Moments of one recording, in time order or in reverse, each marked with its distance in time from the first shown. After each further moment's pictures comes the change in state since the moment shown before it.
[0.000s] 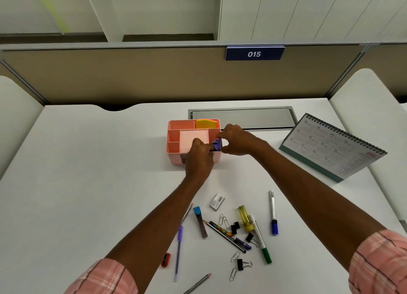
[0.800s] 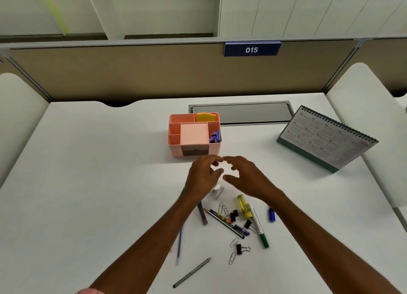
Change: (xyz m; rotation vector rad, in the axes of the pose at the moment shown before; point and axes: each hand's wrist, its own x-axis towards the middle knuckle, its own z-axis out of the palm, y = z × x) left_hand -0.077 -0.028 -0.001 -0.267 -0.144 0.169; right_hand -0.123 -0.020 0.090 0.502 0.214 0.065
